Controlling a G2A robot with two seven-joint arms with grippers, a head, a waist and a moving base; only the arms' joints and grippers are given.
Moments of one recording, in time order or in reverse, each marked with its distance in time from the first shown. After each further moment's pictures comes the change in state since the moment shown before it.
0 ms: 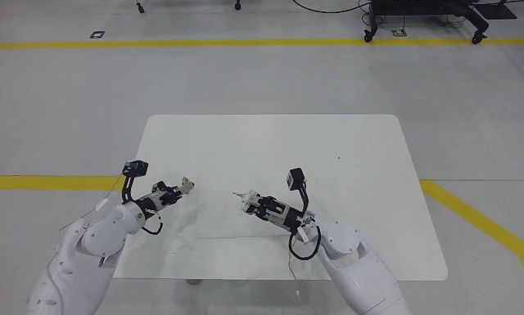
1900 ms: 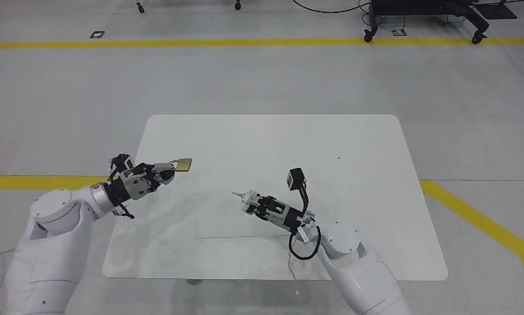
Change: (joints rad) left arm -0.181 -0.028 -0.192 0.270 -1.012 0.415 -0.587; right arm 0.000 0.000 0.000 0.000 0.000 0.000 0.000
